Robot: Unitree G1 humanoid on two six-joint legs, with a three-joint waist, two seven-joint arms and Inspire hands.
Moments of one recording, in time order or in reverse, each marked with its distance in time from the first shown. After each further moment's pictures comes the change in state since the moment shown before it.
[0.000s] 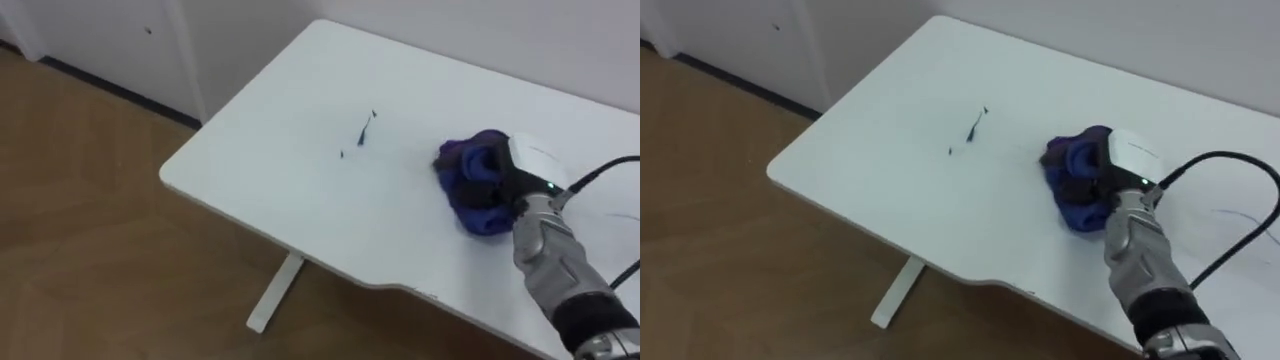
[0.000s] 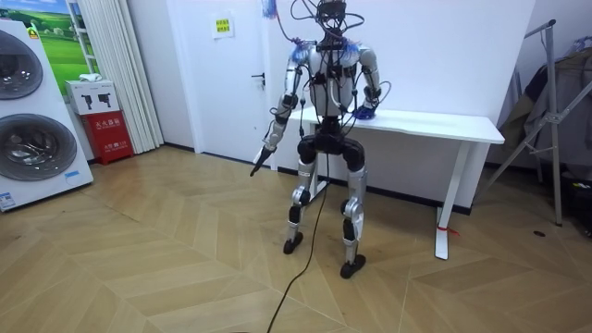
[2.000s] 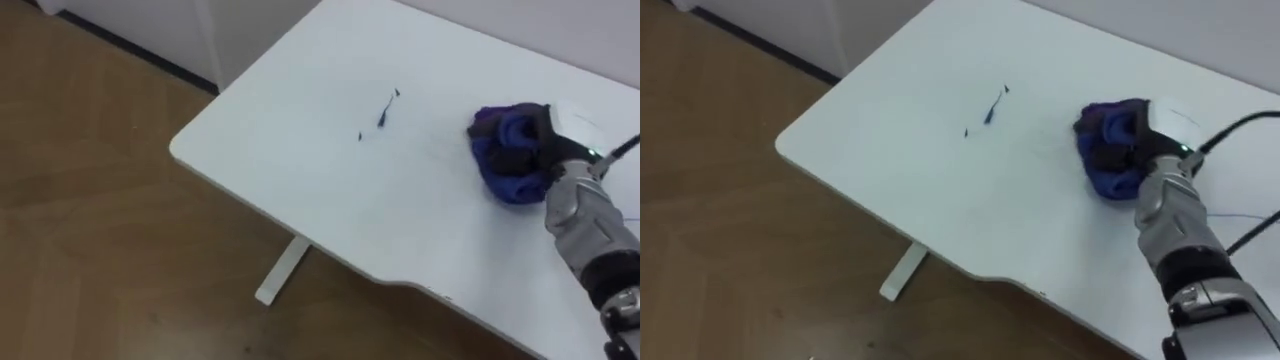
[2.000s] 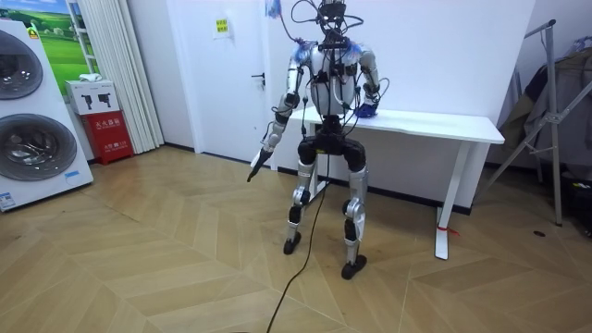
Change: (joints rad) left arm -0.008 0.018 0.047 0.014 -0.017 0.029 -0.035; right arm -0.235 -0.128 0.026 0.192 0.147 0.030 0.035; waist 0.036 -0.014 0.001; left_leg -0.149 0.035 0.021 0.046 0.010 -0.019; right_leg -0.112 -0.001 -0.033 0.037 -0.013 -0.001
